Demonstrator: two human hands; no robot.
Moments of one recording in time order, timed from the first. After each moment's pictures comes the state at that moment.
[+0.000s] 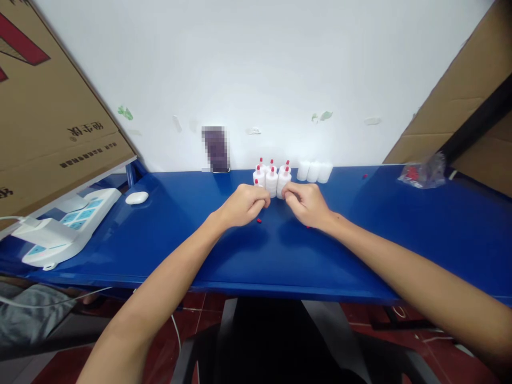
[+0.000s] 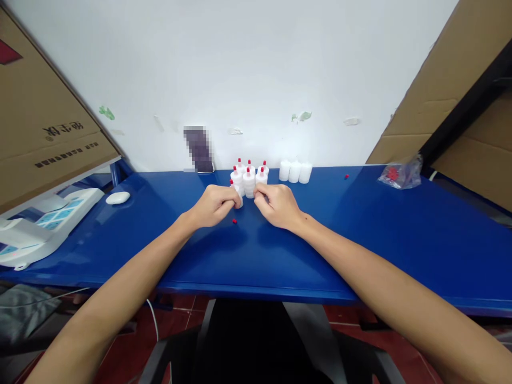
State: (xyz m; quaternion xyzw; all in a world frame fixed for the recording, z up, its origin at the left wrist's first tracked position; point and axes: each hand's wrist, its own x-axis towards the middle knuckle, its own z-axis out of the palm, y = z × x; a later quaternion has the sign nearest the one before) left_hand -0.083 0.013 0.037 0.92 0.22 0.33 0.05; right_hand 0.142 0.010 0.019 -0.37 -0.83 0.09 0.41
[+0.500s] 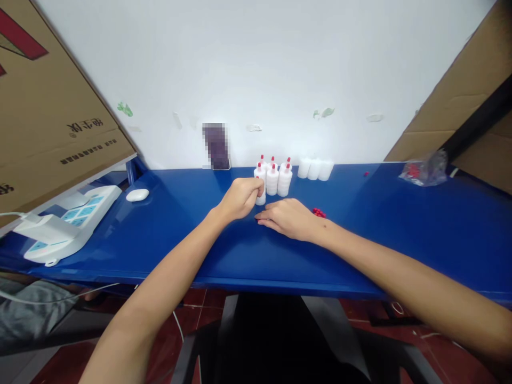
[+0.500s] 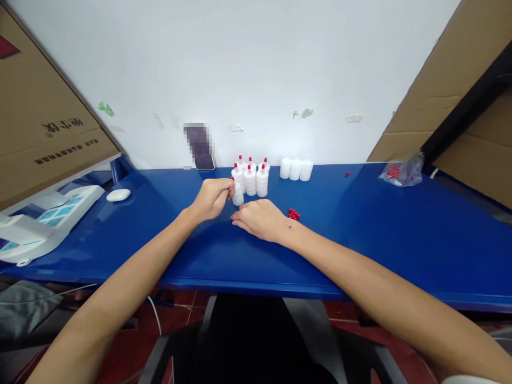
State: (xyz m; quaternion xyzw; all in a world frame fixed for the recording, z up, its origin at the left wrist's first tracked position) left_hand -0.088 0.024 0.030 0.88 0.26 0.40 0.03; right_hand 0.109 -0.007 0.012 -0.29 -0.94 0.03 0.17
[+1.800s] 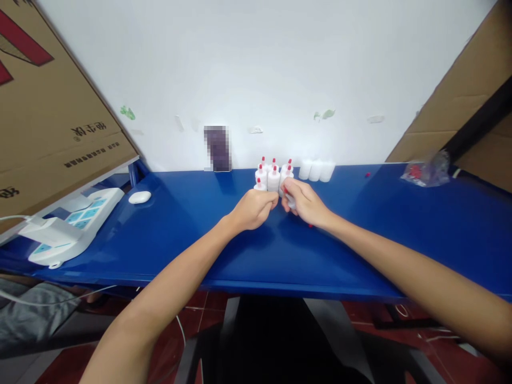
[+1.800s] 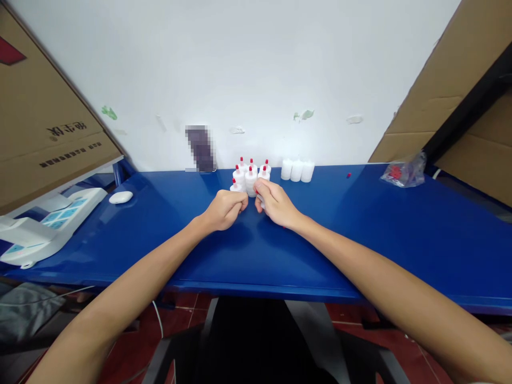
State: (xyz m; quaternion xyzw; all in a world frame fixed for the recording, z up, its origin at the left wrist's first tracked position) left_hand -0.068 0.011 0.019 0.91 0.23 0.35 0.06; right_hand 0.128 0.009 0.016 -0.34 -0.73 0.40 0.44
